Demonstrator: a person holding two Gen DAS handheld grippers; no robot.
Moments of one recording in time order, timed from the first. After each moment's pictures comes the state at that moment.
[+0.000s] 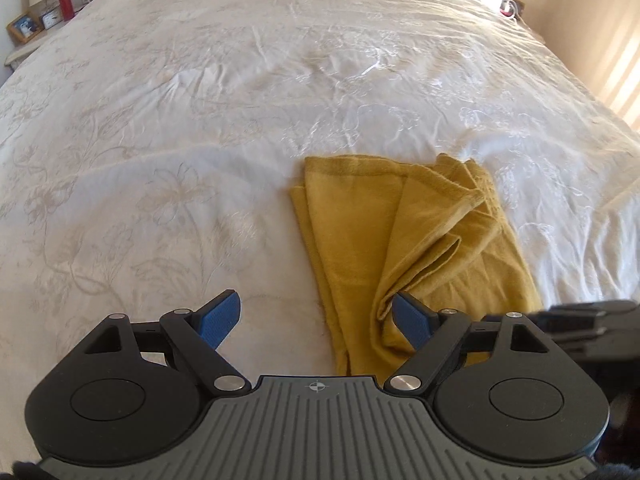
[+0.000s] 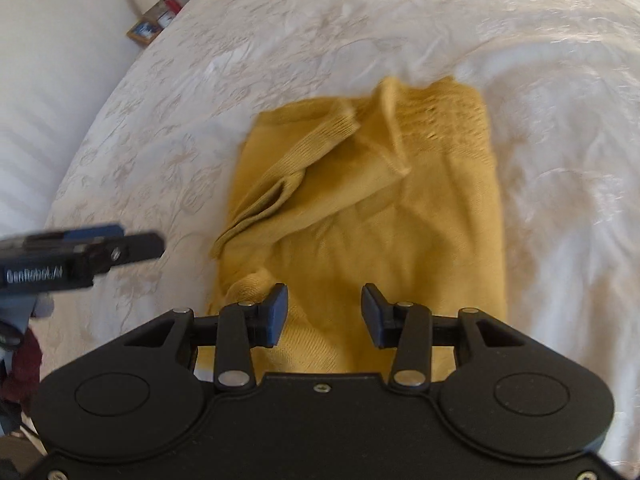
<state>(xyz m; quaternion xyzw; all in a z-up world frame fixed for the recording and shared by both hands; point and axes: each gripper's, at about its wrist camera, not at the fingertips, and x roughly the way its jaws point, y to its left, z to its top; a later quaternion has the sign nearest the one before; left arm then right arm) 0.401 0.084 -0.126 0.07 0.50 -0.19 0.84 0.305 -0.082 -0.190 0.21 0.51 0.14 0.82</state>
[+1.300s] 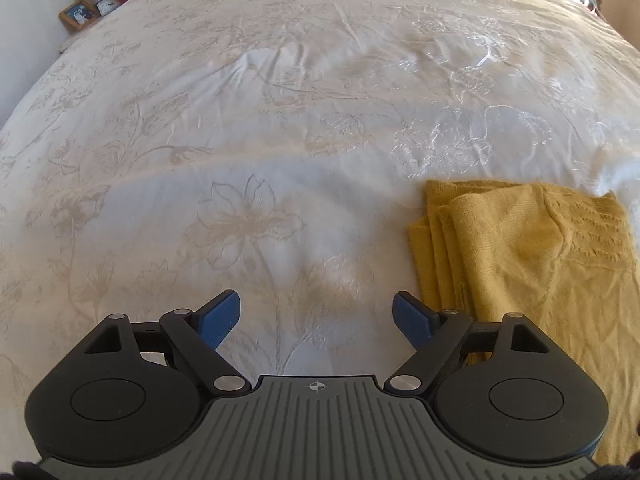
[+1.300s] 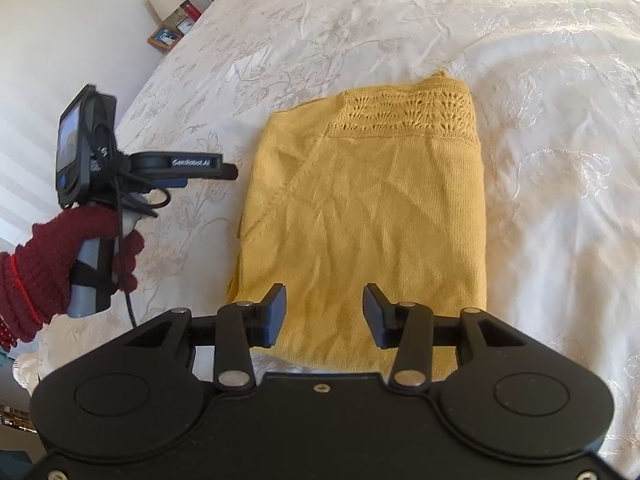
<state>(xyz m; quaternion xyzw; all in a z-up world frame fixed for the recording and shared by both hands) 0.475 0.105 -0.180 0.09 0.51 -0.07 0.85 0.281 -0.130 -0.166 0.23 0.49 0.14 0.83</state>
